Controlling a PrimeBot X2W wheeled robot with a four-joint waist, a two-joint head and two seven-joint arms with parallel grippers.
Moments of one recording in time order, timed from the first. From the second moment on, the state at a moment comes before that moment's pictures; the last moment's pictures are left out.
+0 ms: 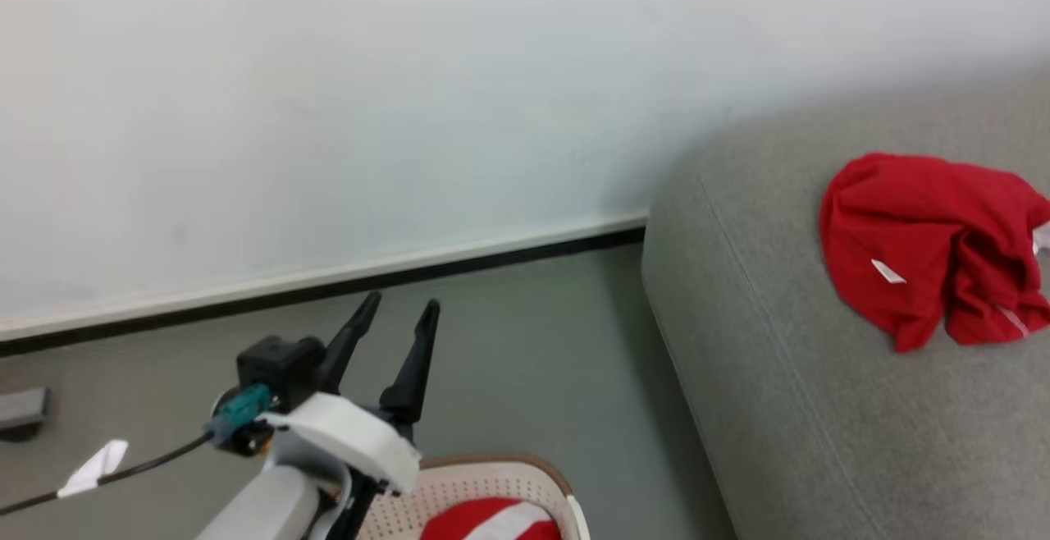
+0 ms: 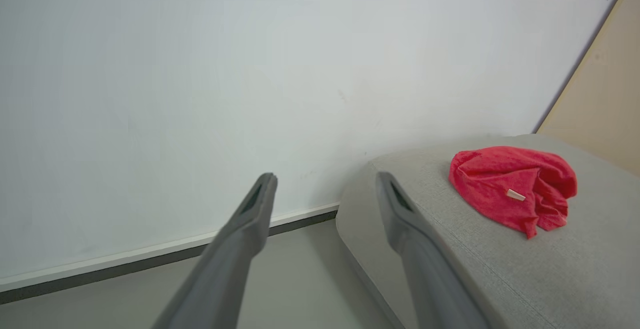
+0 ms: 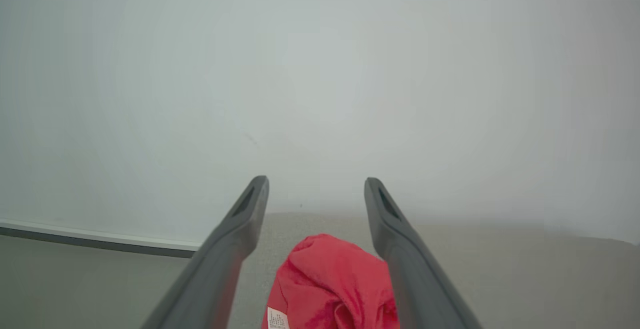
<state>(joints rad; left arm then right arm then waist) -0.43 0.33 -0.60 0.29 -0.66 0.11 -0.26 -0.81 -0.82 0.74 0.50 0.98 0.13 -0.13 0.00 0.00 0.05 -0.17</state>
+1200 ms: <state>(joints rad) 0.01 0.20 -0.09 0.14 -0.35 0.11 -0.26 -0.01 -0.22 0.17 0.16 0.45 0.13 -0.26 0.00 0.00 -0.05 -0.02</state>
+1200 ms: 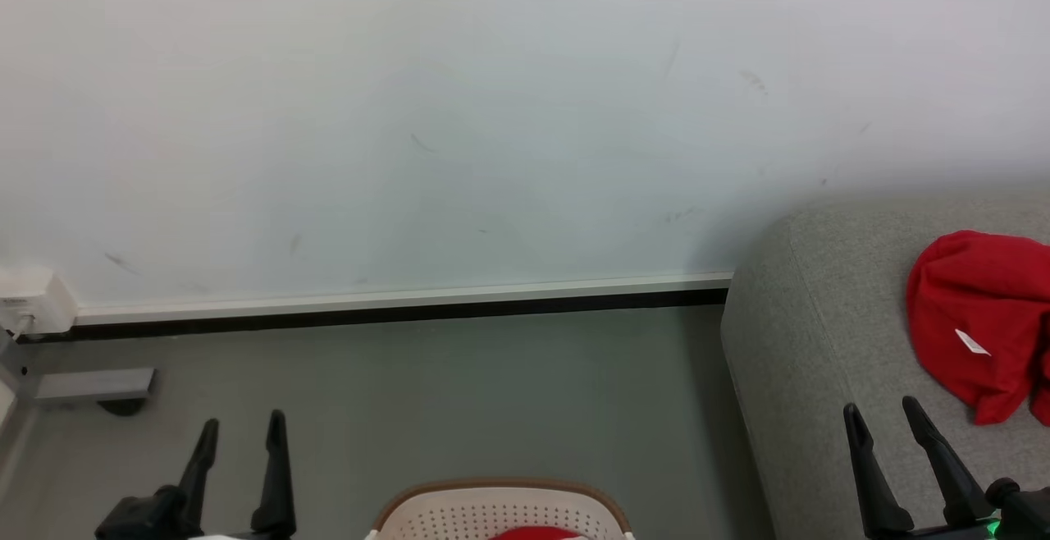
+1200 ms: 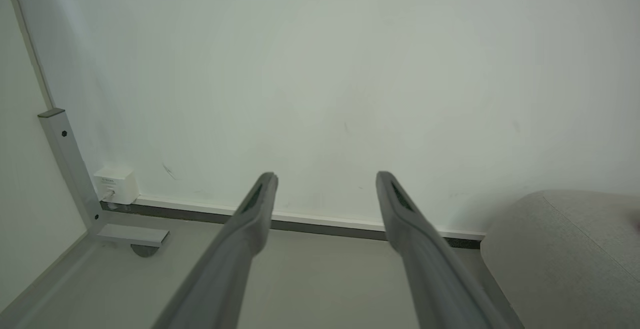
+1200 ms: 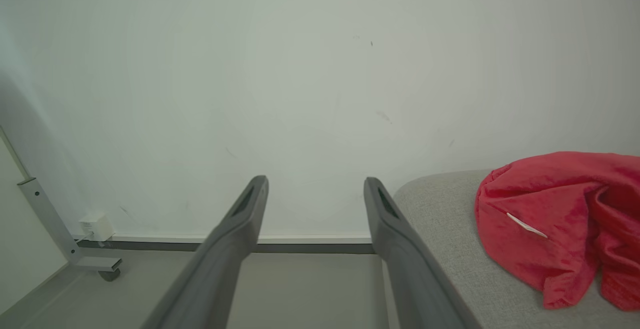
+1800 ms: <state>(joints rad) -0.01 0.13 -0.02 0.19 -0.23 0.02 -0.26 -0.04 -0.24 0.18 0.15 0.45 0.13 -0.26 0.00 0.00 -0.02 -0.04</state>
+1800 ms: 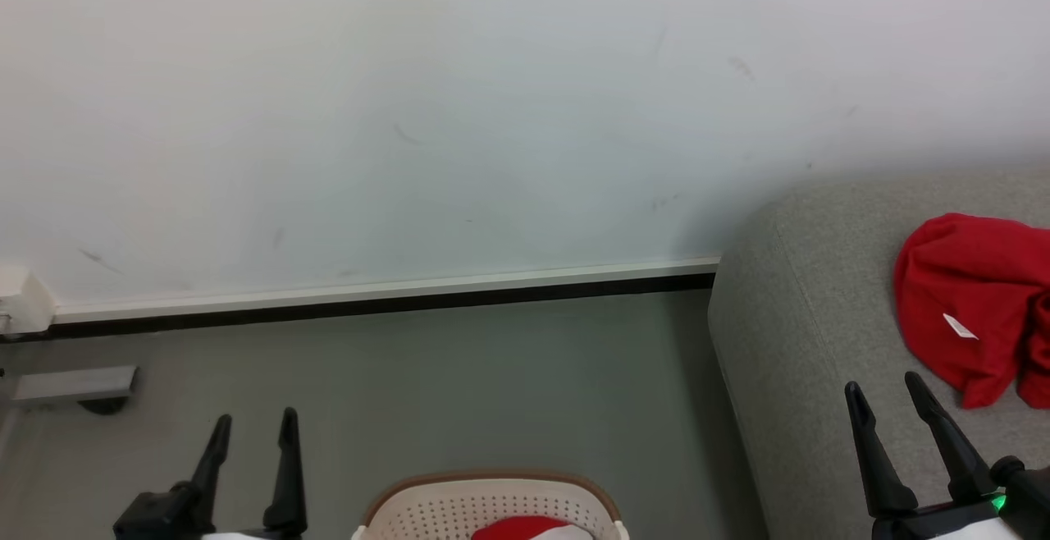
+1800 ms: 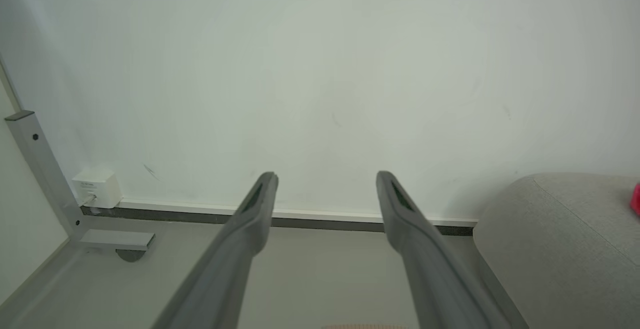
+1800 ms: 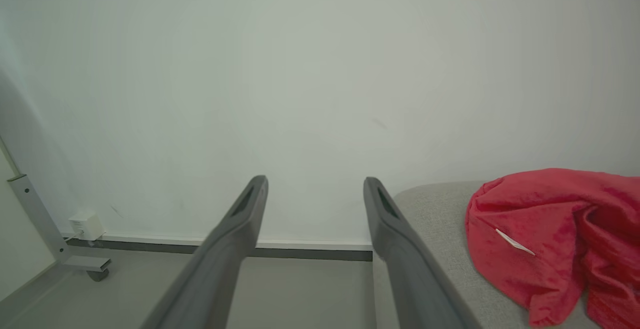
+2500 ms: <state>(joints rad) -0.26 0.13 -0.06 0.46 -0.19 -0.03 -0.25 -0.28 -0.22 0.16 0.08 0.45 0.13 -0.26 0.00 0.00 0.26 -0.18</state>
